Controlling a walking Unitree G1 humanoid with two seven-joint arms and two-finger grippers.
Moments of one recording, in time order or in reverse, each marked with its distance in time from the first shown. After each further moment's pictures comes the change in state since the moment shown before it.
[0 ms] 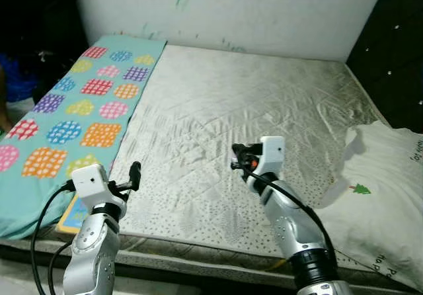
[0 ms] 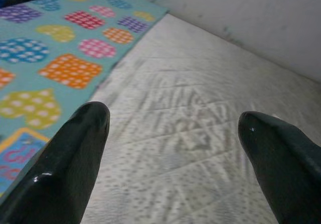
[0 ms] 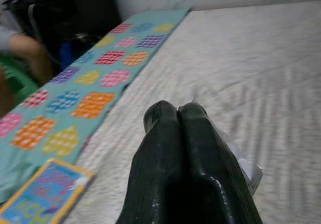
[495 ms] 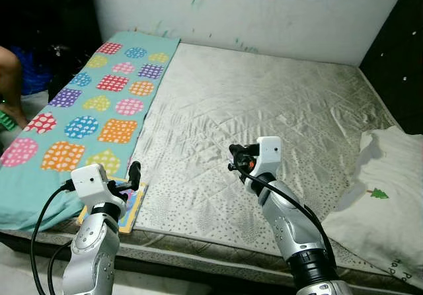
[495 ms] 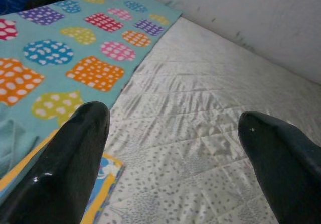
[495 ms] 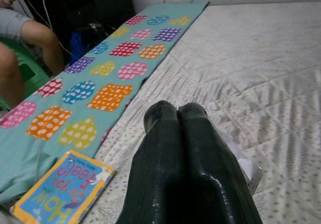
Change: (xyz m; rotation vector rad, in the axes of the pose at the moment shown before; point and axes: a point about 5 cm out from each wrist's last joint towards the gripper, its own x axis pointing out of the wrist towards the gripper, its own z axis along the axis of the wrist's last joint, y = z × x) left arm 0.000 -0.001 -0.001 -0.007 0.004 -0.002; right arm 0.000 -0.001 -0.001 -0.018 0.007 -0.004
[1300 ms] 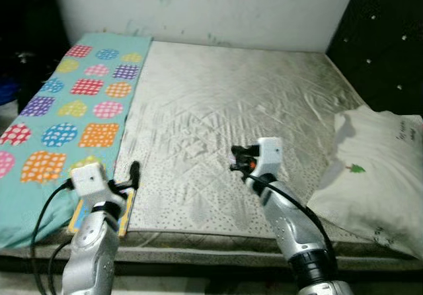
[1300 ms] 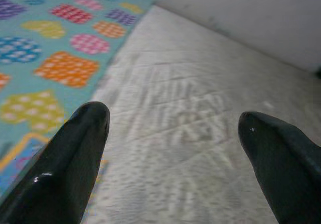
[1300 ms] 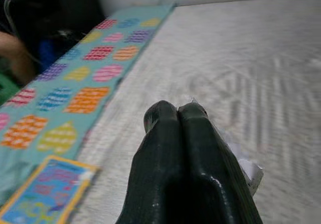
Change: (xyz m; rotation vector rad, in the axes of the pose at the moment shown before) left arm 0.004 -0.007 0.001 -0.014 0.002 -0.021; right arm -0.001 -0.009 0.002 -0.007 -0.001 -0.029
